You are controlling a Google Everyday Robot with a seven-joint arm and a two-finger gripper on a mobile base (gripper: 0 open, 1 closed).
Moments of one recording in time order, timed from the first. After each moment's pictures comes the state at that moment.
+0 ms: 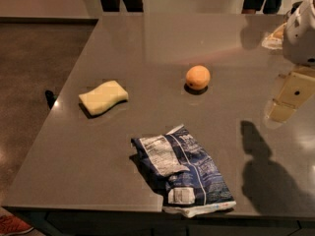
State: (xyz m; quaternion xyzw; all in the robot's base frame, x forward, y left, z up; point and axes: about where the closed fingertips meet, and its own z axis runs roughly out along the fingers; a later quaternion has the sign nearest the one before) arm 0.438 -0.215 0.982 -0.60 0.78 -0.04 0.17
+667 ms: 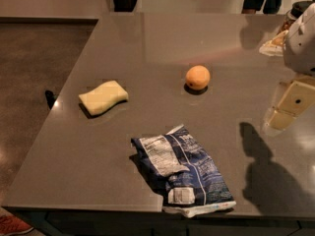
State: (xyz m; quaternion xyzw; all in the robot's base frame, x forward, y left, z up) arm 0.432 -0.212 0.972 -0.61 0.77 -0.02 0.18
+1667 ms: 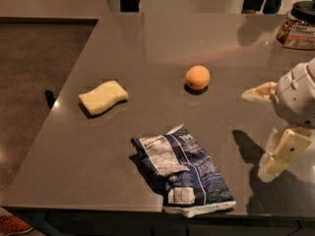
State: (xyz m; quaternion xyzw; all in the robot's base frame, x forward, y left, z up) arm 0.391 -0.199 0.899 -0.65 0.74 0.09 0.18
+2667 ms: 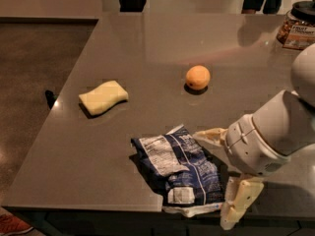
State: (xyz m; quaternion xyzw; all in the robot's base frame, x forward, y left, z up) arm 0.336 -0.114 0.833 -0.73 0.63 0.18 0.19
